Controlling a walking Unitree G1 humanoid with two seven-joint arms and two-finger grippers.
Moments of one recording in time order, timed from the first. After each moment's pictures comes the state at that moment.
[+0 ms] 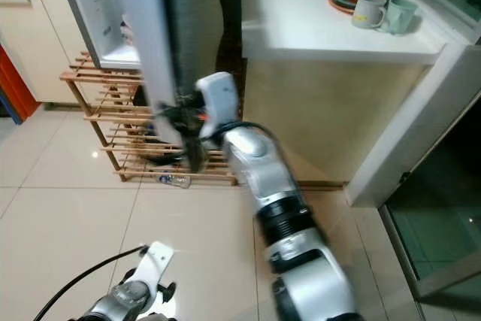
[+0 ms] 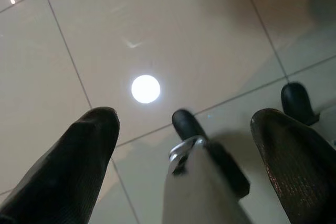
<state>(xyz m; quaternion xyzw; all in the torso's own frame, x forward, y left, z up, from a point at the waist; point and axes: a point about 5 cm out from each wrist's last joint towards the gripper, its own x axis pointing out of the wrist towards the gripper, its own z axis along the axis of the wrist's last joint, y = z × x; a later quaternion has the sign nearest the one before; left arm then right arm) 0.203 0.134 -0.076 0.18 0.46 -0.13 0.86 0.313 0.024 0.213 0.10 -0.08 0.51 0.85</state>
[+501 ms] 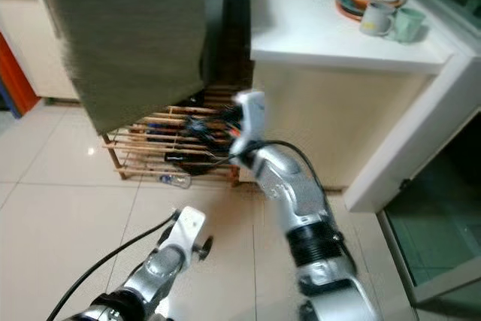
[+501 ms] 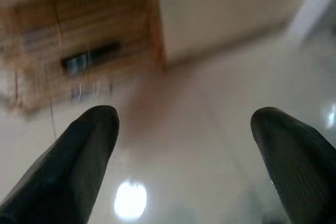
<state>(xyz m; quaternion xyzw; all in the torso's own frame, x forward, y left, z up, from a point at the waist) 0.277 0.061 -0.004 0.11 0.21 -0.17 0.96 0.336 -0.130 0.107 0.05 0.11 0.18 0.98</state>
